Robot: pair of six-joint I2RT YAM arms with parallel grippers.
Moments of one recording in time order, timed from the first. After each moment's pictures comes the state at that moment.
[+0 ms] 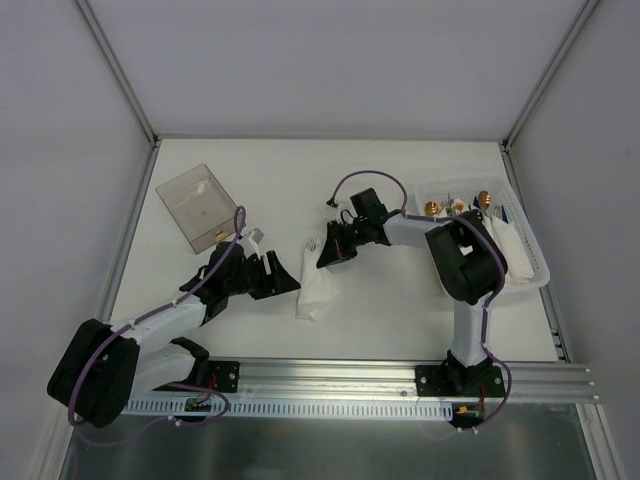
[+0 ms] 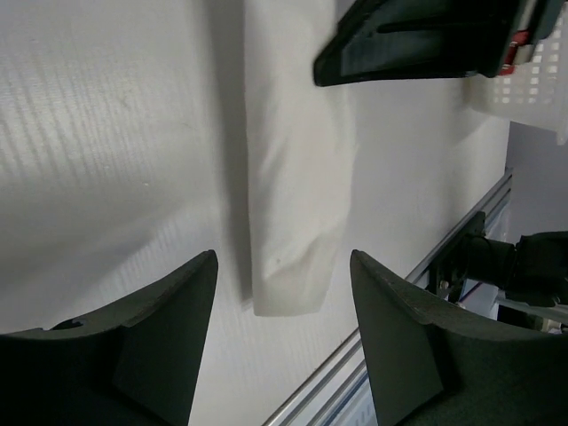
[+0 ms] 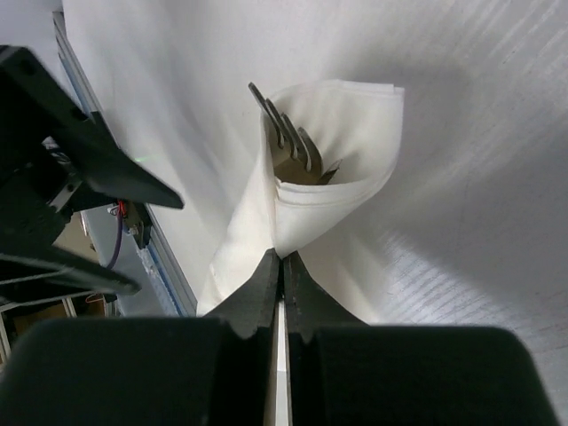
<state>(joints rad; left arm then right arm) -0.47 1.07 0.33 0.14 0.41 -0.77 0.56 1.99 1.17 -0.15 -0.79 0.40</state>
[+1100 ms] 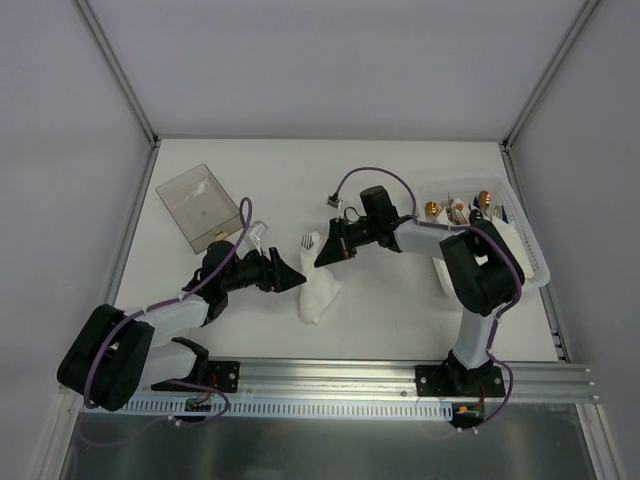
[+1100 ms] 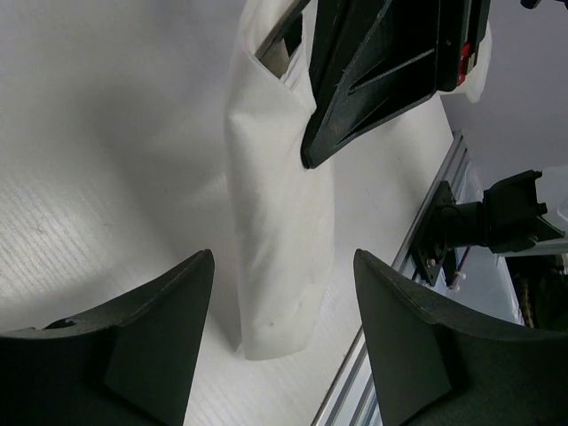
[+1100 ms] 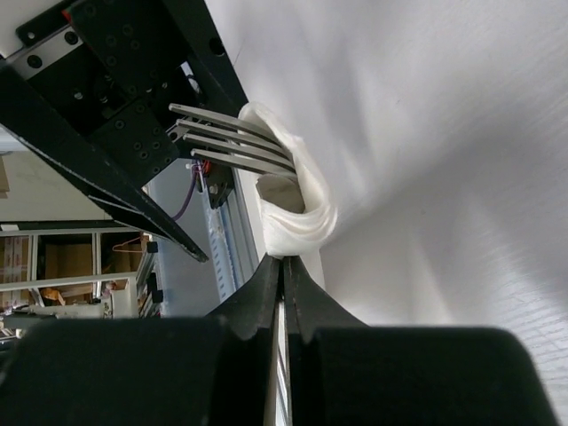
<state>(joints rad) -0.41 1.19 0.26 0.58 0.62 -0.67 0.55 1.88 1.05 0.07 -1.05 0.45</state>
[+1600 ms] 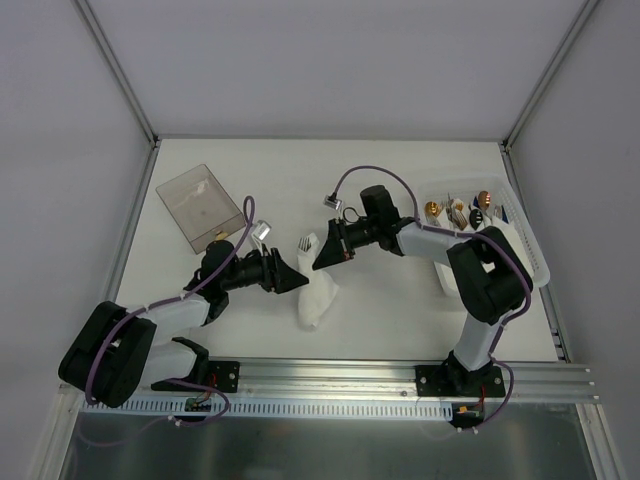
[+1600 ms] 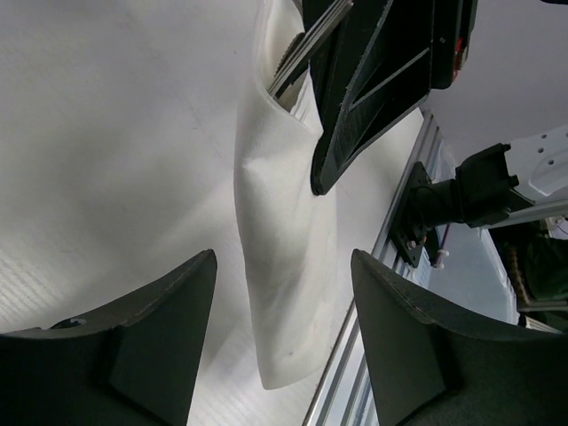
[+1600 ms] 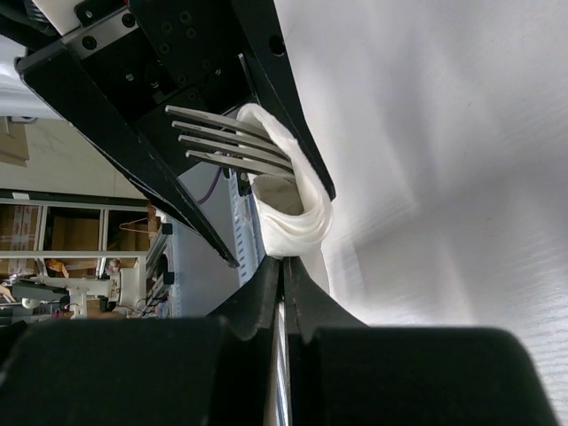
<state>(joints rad) -0.41 1.20 0.26 0.66 0.71 -0.66 0.57 1.80 1.02 0.11 -1.11 0.47</state>
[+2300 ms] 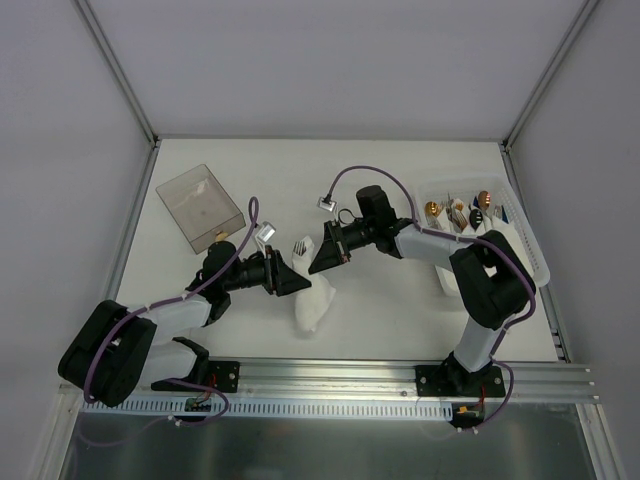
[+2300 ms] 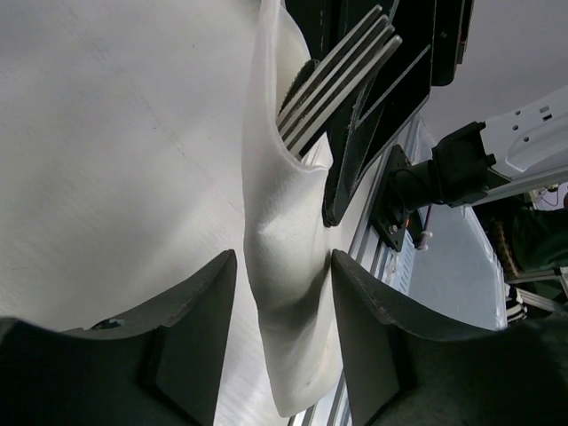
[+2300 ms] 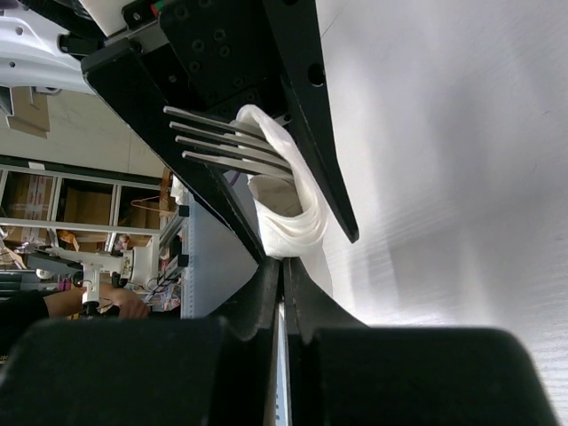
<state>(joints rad) -0.45 1.21 0.26 0.72 0.76 -0.67 0.62 1.77 1.02 0.12 -1.16 0.49</state>
